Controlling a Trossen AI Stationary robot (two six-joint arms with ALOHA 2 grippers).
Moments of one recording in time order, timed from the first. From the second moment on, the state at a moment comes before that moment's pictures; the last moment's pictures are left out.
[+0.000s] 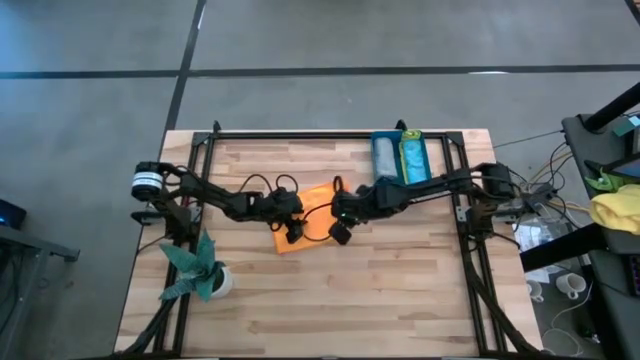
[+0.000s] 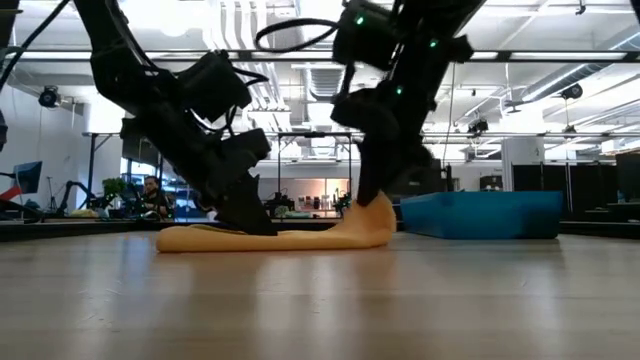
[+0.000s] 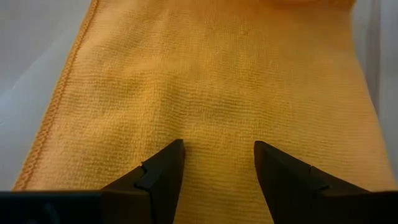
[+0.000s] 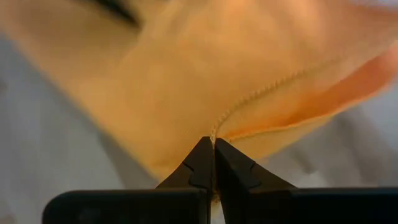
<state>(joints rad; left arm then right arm) 0.09 1.67 0.59 0.33 -0.11 -0.30 0.01 1.85 1.21 -0.50 0.15 0.52</state>
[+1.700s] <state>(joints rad) 0.09 1.51 0.57 0.03 -0.06 -0.29 0.01 1.86 1.26 -0.43 0.05 0.51</state>
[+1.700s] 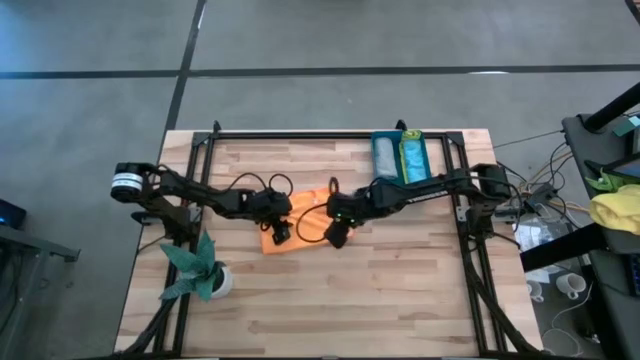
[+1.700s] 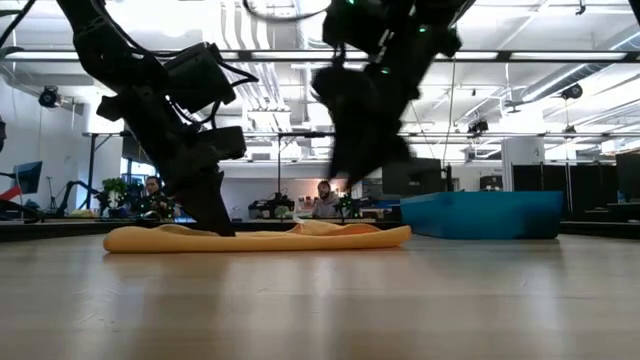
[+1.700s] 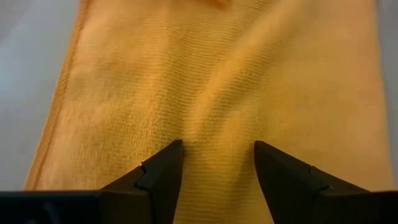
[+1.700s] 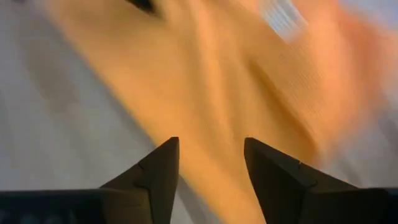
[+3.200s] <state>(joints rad) 0.02 1.49 0.56 -0.03 -0.08 -0.27 -0.36 2.13 1.45 -0.42 -0.21 0.50</state>
